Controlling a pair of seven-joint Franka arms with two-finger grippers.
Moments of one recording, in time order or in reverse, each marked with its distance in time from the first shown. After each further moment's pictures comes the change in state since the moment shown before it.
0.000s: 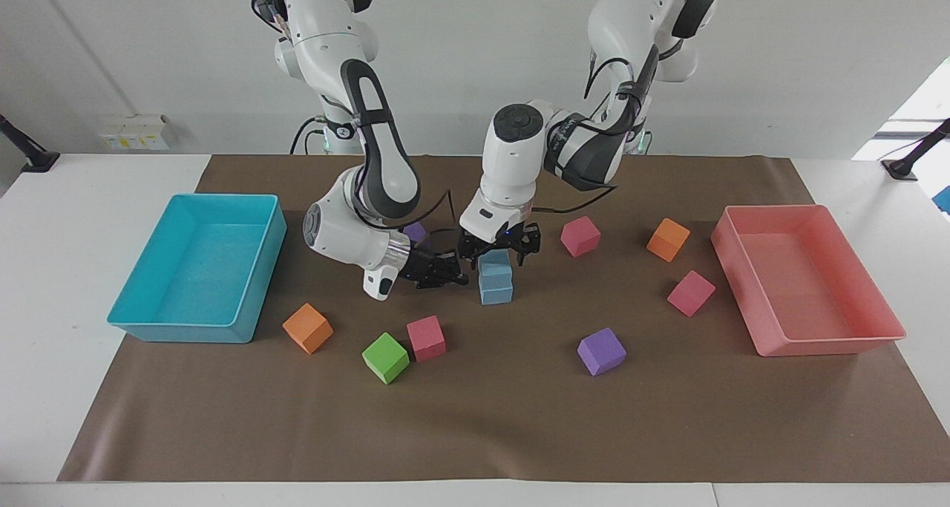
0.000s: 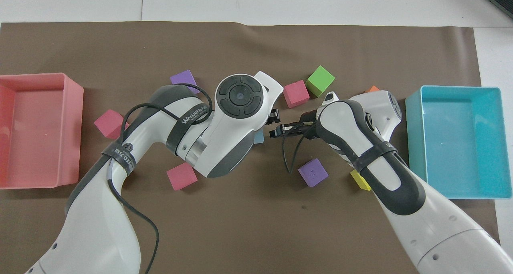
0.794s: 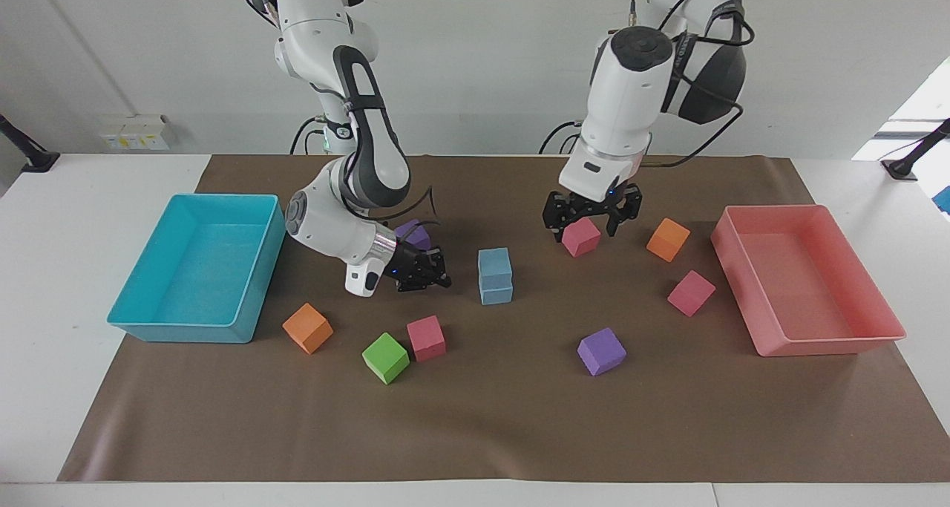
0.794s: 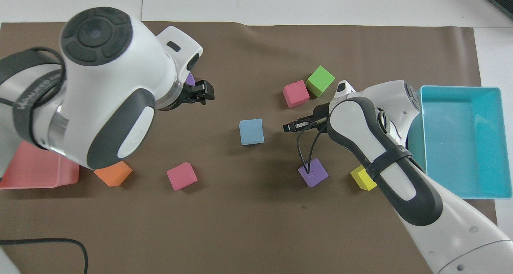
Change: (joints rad) left arm 0.224 -0.229 0.027 0.046 -0.096 -0.294 0.252; right arm -0.033 -0.059 -0.016 0.015 -0.210 0.003 -0.045
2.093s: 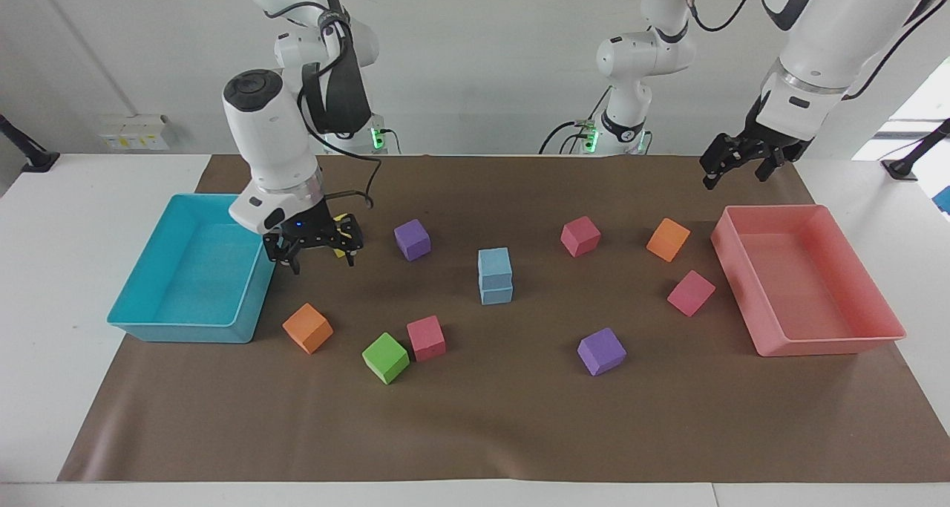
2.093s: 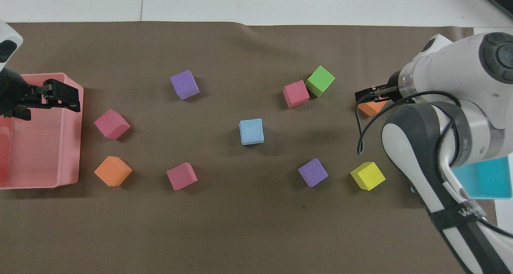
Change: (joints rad) left arm 0.323 -0.155 0.011 -0.002 -0.023 -0.225 0.323; right arm -0.113 -0.227 -0.012 0.158 -0.857 -0.157 0.606
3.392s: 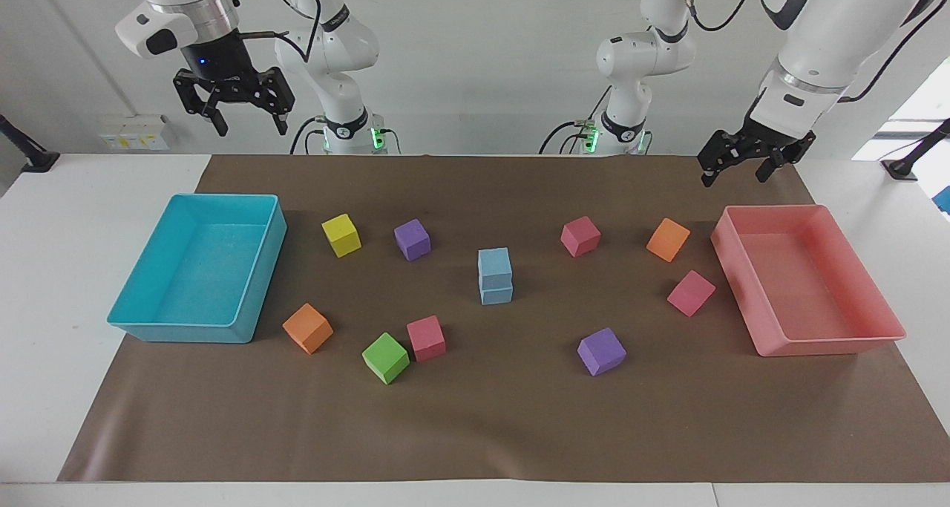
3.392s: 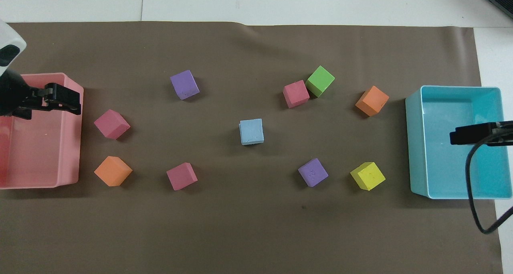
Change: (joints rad) left arm 0.002 -0.002 -0.005 -0.001 0.000 -0.004 0.062; right arm -0.090 -0.281 -0.004 0.159 -0.008 -0.547 0.046
